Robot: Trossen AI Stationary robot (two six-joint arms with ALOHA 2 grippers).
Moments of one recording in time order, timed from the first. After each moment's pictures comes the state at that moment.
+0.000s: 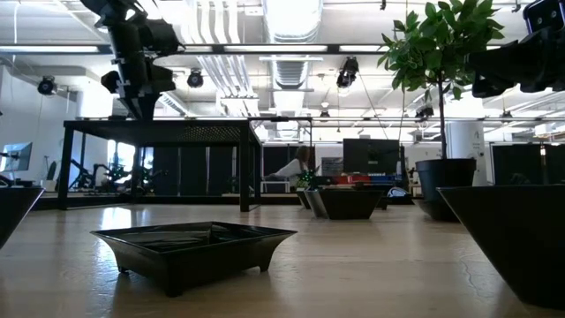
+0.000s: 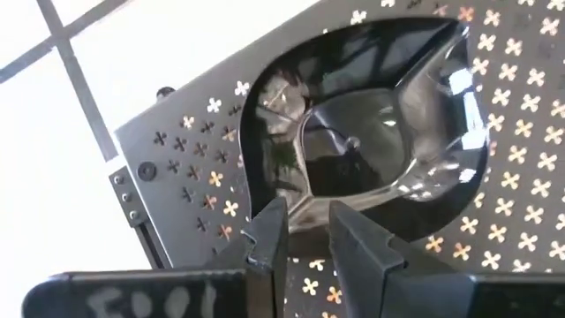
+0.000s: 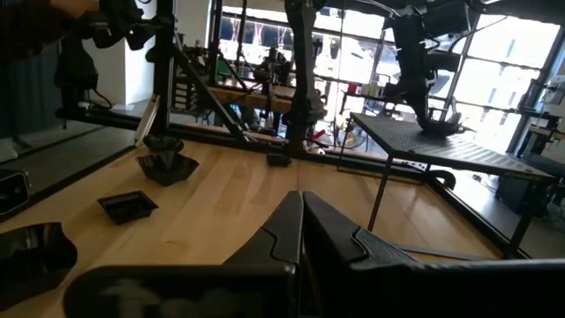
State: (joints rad) left arm 0.94 1.21 1.13 -0.98 -0.21 -0.05; right arm 0.26 0.01 0.01 0.04 0.18 -0.13
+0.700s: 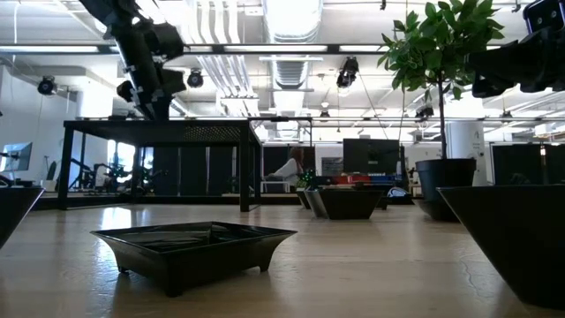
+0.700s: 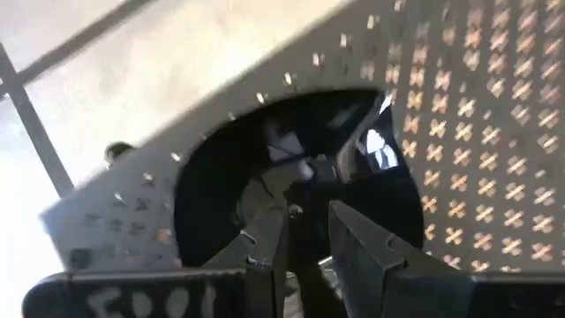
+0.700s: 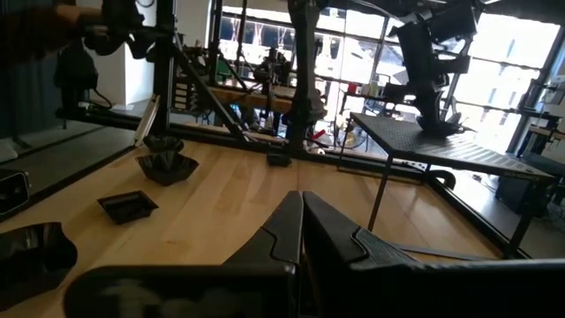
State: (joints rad) left arm 0.94 1.25 1.10 -0.84 -0.11 0.02; right arm 0.26 0.01 0.01 0.04 0.18 -0.13
